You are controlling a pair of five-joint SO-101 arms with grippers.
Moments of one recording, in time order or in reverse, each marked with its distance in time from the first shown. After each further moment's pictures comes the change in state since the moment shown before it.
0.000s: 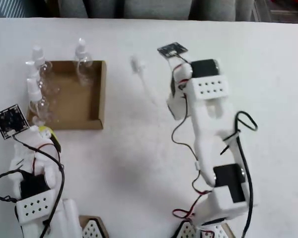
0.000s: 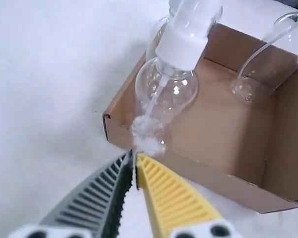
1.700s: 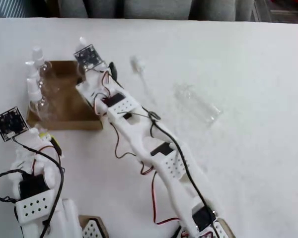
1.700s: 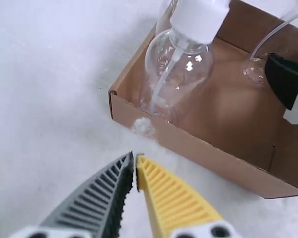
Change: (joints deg) left arm -0.7 0.0 -0.3 5.5 1.8; right arm -28.5 45.2 -18.5 -81.7 -20.5
